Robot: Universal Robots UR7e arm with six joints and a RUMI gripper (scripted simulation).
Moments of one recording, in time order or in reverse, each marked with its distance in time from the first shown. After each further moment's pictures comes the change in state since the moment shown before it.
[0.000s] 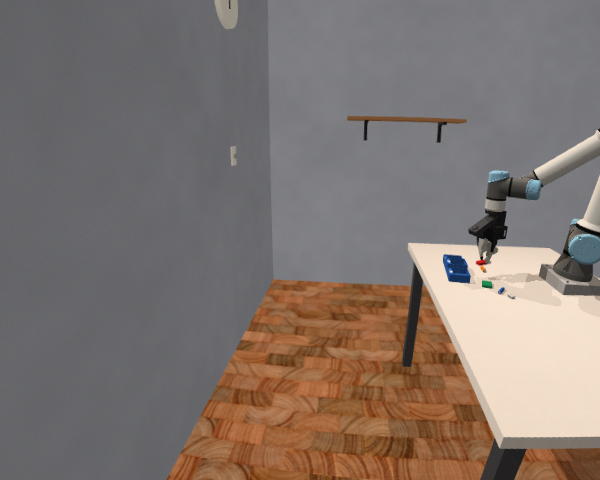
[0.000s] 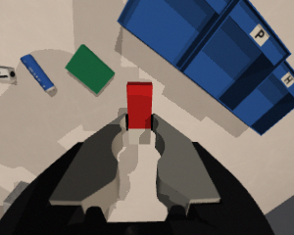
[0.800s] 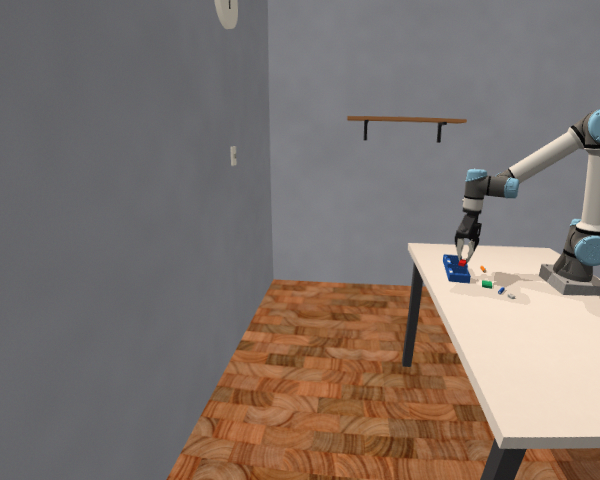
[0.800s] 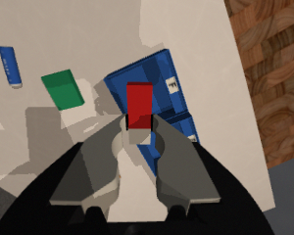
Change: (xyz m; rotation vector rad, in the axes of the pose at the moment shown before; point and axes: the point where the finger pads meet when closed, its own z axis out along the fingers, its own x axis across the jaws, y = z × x) arm 0.028 -0.086 -0.002 0.003 0.012 -0.559
